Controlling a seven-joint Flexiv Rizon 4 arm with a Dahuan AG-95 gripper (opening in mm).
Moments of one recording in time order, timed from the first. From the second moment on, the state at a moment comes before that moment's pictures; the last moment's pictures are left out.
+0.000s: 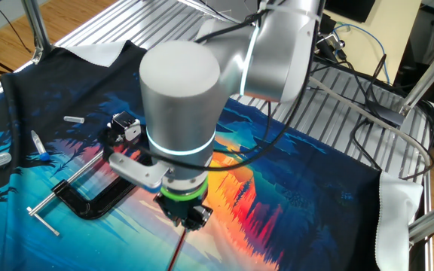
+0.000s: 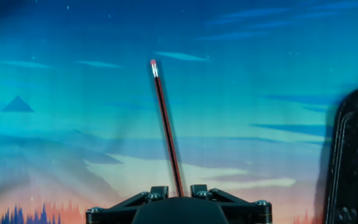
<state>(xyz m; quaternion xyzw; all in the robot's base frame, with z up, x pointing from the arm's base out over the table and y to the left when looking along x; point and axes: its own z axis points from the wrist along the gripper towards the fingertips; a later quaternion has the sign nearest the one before) 0.657 0.091 0.046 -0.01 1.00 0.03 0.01</state>
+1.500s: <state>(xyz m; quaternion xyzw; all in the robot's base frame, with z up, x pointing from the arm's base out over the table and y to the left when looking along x) 0.684 0.102 0.040 0.01 1.00 0.03 0.01</state>
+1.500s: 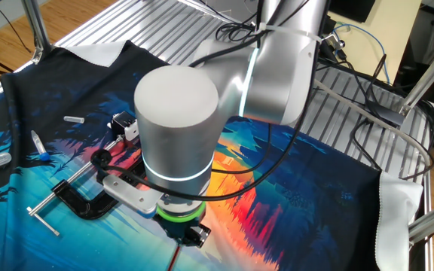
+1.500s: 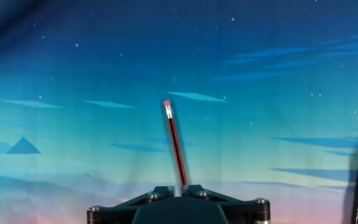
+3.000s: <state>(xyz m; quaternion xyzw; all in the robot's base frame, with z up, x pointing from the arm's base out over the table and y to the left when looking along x) 0.692 0.105 0.017 0.00 1.00 0.02 -0.01</state>
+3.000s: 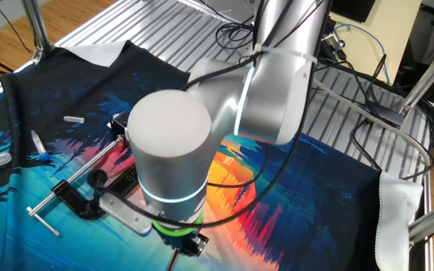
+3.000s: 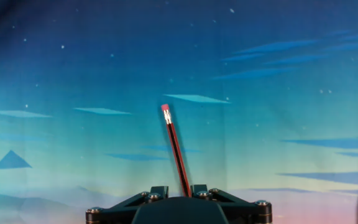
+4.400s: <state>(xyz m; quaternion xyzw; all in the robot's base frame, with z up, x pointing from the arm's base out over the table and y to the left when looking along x) 0.689 0.099 0.003 -0.05 1.00 0.00 -0.01</state>
